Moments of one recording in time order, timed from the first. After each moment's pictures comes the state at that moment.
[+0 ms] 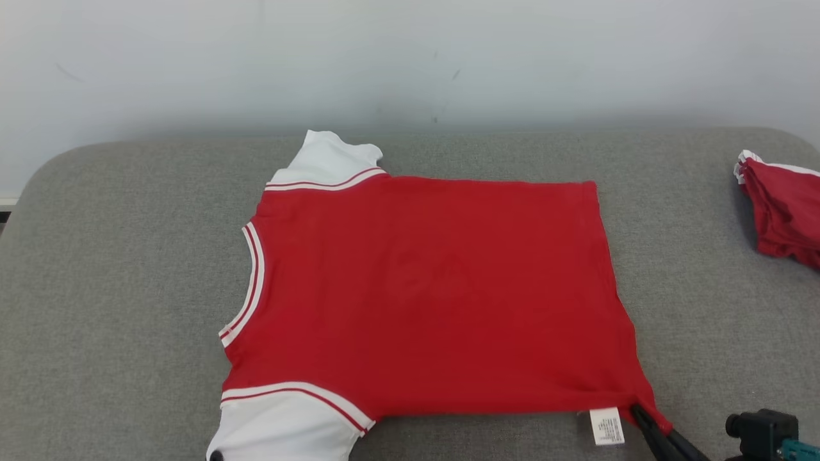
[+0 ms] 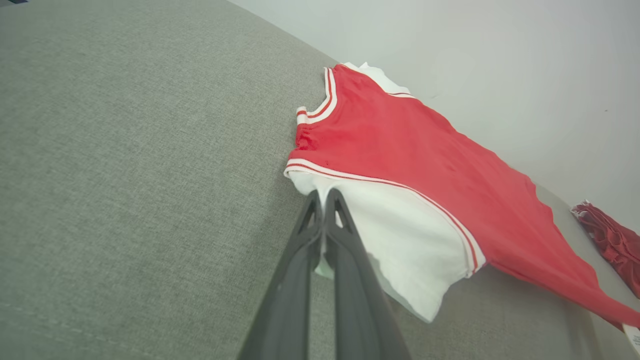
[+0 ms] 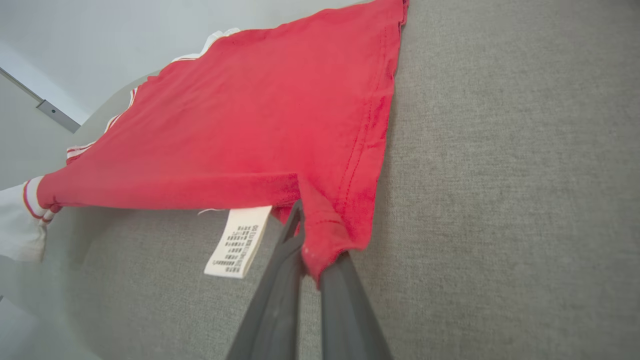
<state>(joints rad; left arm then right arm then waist) 0.22 0.27 -0.28 -0.05 -0.79 0.18 -0.26 -0.08 -0.59 0.57 0.28 0.93 0.13 -0.19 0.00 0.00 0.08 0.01</state>
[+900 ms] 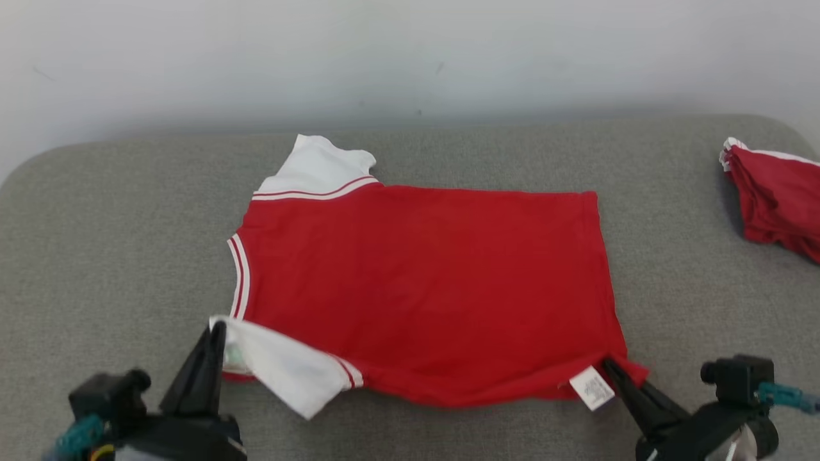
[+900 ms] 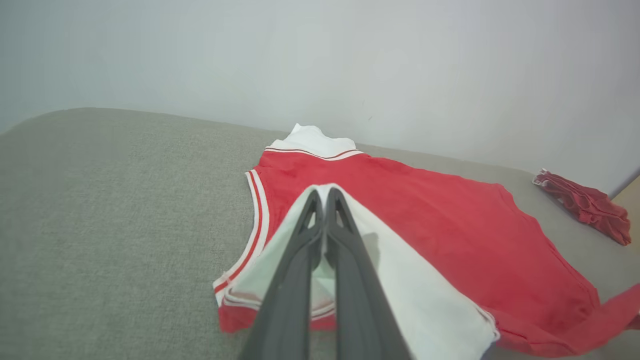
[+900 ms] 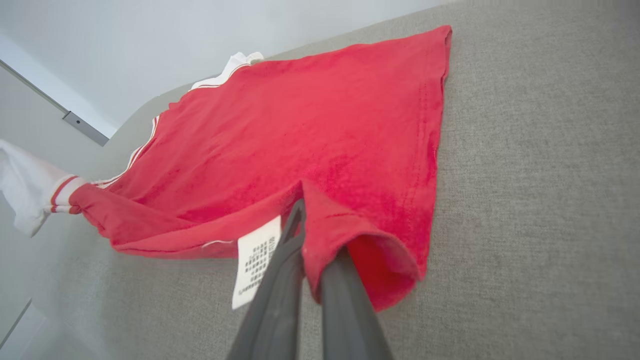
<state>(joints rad) -0.08 0.39 -0.31 0.01 -0.69 0.05 -0.13 -0.08 -0.52 0.45 0.15 0.87 0.13 0.01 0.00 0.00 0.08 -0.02</state>
